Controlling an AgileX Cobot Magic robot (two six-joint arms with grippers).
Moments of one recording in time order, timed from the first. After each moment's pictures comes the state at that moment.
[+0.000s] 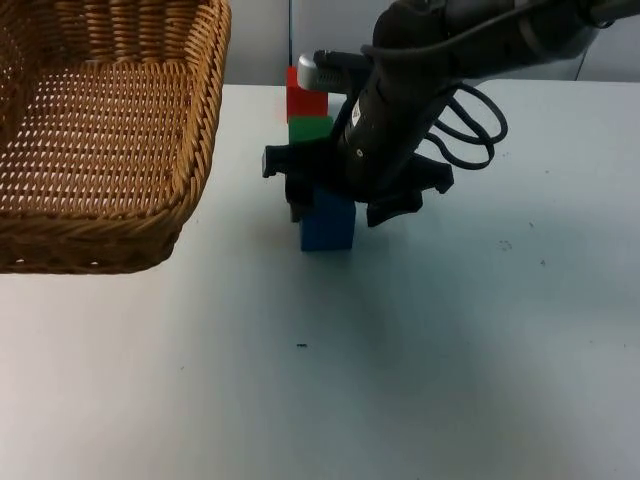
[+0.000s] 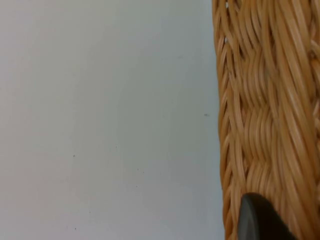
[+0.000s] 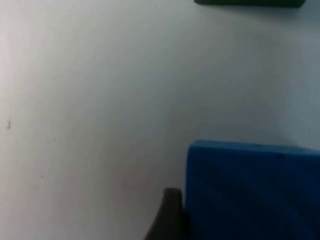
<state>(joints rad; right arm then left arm) 0.59 2.34 -1.67 -0.09 0.56 0.52 0.30 1.40 -0.70 -1.00 0.75 0.86</state>
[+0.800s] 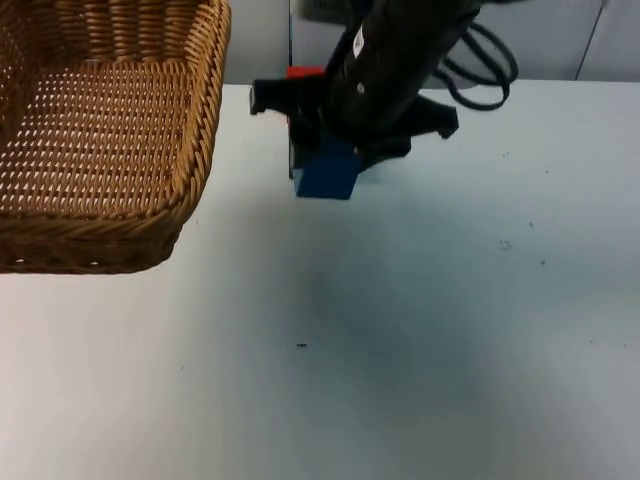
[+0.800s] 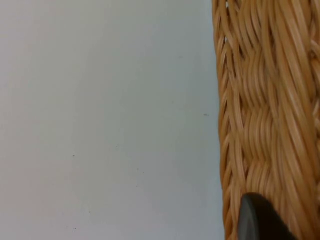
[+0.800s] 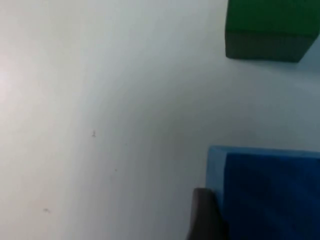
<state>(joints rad) 0.62 2.17 -1.67 -0.09 0.63 0.49 0.30 1.40 -0.70 -1.00 0.75 0.86</state>
